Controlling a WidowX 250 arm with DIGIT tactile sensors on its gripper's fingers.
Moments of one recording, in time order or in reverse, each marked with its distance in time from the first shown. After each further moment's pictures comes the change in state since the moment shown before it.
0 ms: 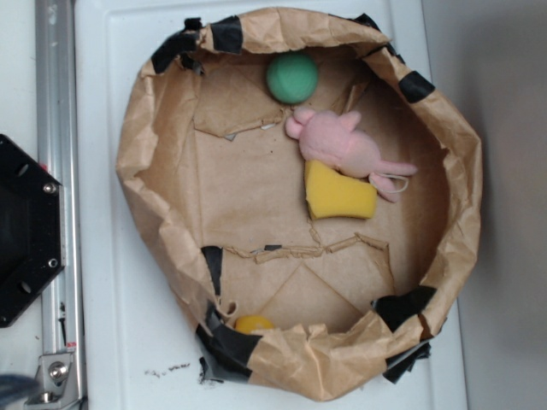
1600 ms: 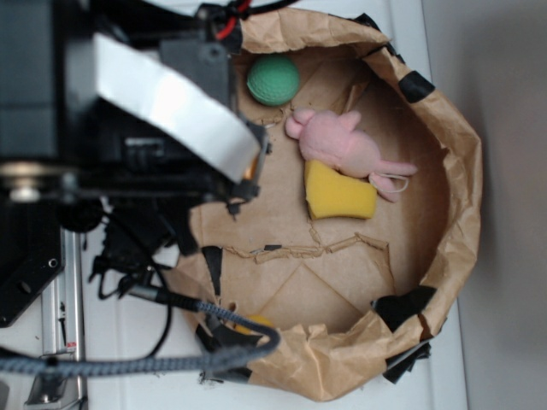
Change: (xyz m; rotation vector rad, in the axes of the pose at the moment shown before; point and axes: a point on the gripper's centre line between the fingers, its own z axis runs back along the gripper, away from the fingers) arm 0.082 0.022 -0.065 0.123 0.037 -0.396
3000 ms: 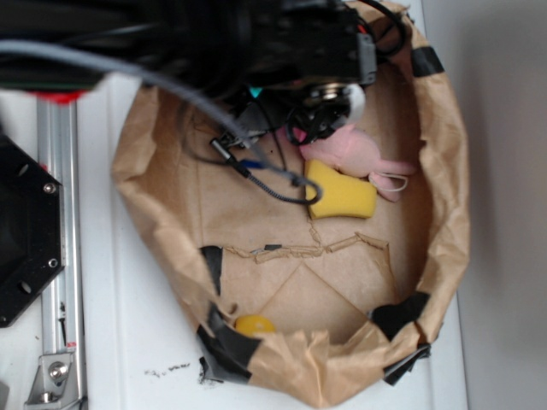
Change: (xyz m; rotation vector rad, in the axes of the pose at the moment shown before) arm 0.005 0.097 -0.182 -0.036 0.256 -0.480
